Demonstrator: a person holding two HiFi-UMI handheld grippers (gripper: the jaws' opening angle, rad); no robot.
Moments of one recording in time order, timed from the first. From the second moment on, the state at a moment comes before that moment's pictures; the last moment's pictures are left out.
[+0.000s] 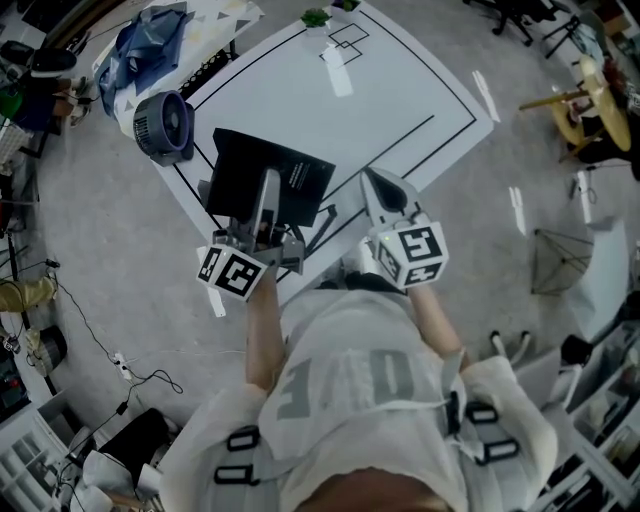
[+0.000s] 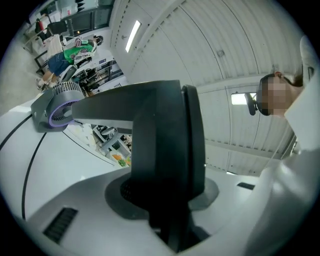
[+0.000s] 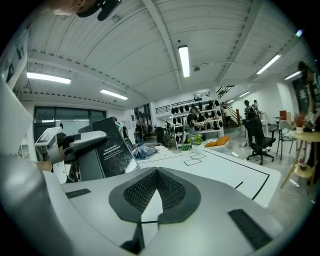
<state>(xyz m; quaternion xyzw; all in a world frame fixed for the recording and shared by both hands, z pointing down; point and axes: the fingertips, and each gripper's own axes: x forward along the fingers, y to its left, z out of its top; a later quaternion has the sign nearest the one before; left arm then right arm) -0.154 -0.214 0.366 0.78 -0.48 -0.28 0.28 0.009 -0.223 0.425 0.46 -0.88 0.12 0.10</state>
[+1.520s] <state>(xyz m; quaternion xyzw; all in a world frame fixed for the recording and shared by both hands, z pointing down) -0.141 -0.264 0.508 0.79 -0.50 -0.12 0.33 0.018 -0.215 0.466 0.46 -0.86 0.17 0.13</state>
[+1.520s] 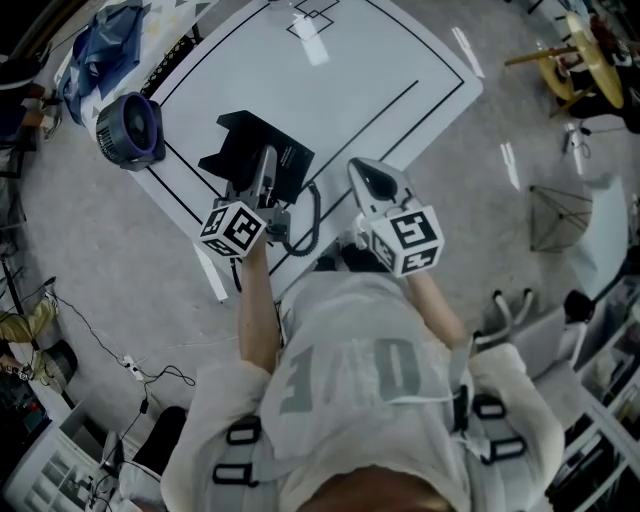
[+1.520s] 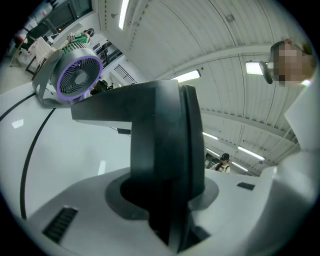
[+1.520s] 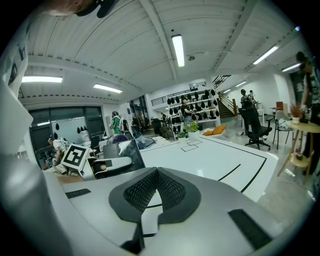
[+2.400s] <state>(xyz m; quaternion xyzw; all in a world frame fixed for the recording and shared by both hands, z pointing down) -0.150 -0.267 0.528 0.75 -0.49 -0.17 0.40 0.018 -0.218 0.474 0.46 -0.86 0.18 0.14</state>
